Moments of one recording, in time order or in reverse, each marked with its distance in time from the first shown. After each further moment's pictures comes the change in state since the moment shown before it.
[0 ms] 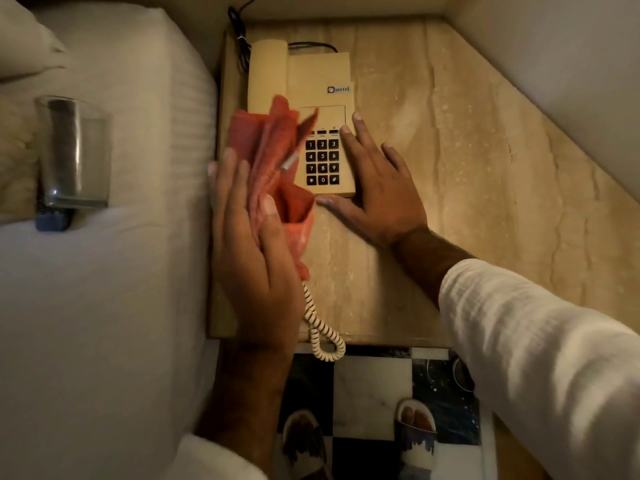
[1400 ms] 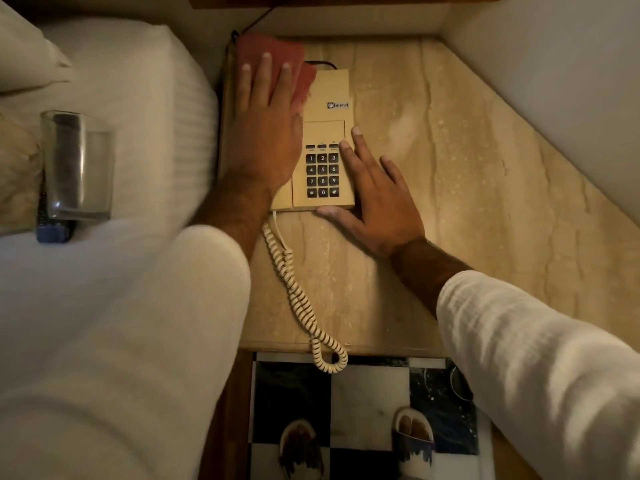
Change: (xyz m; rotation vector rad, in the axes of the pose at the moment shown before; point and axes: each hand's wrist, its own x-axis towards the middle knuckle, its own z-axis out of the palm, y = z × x) left_hand 0.149 -0.049 0.082 0.708 -0.584 0.258; right_hand 0.000 -0.001 -0.005 0.009 -0.048 -0.012
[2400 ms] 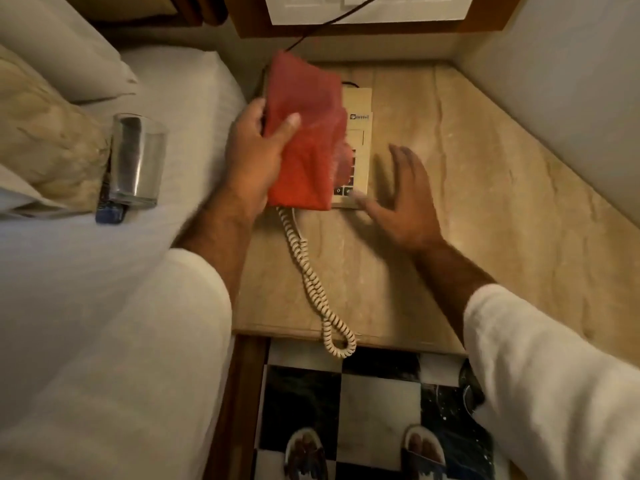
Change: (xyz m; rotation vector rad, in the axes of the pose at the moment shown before) left_hand -0.054 -0.001 -0.054 -1.065 0.124 -0.372; right_hand -0.015 -0.022 -0.037 0.388 -0.010 0.335
